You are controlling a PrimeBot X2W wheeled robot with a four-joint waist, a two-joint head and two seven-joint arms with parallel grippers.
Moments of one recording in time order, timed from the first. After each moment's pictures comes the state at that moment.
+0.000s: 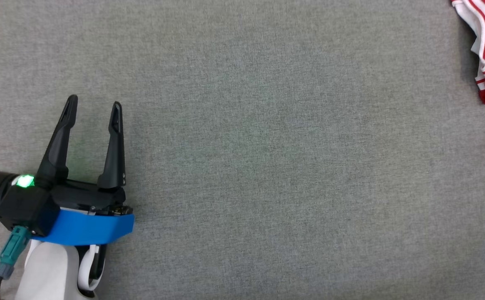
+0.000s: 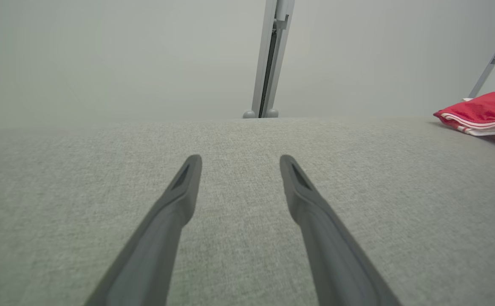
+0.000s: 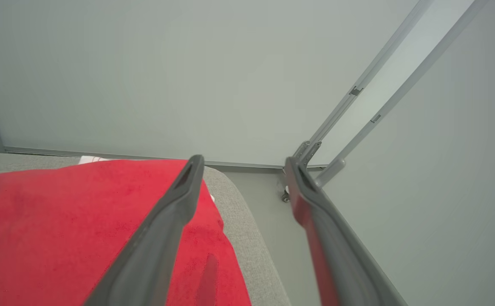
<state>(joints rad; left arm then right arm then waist) -0.33 0.16 -0.10 -0.04 -0.17 -0.07 -0.25 -0.88 -0.63 -0.32 0.61 0.04 0.13 -0.01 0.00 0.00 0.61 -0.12</state>
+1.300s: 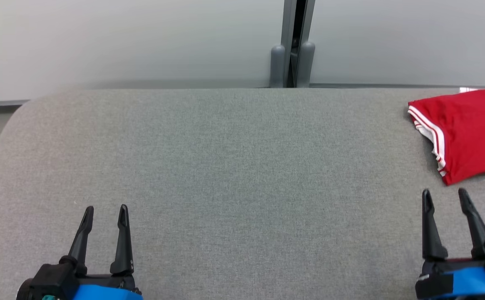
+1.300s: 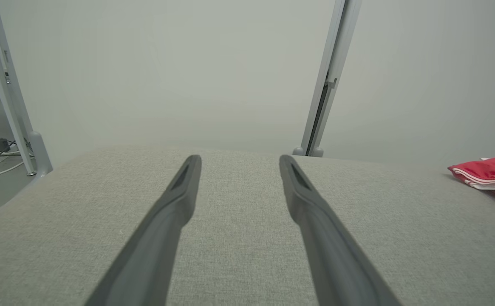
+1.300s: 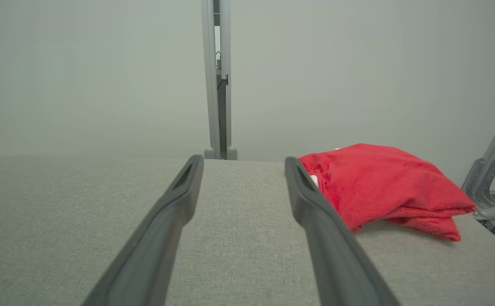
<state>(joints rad) -0.03 0.07 -0.05 0.10 -0.22 -0.05 -0.26 0.01 -0.09 -0.14 0.00 0.03 0.13 -0.19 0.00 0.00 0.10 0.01</state>
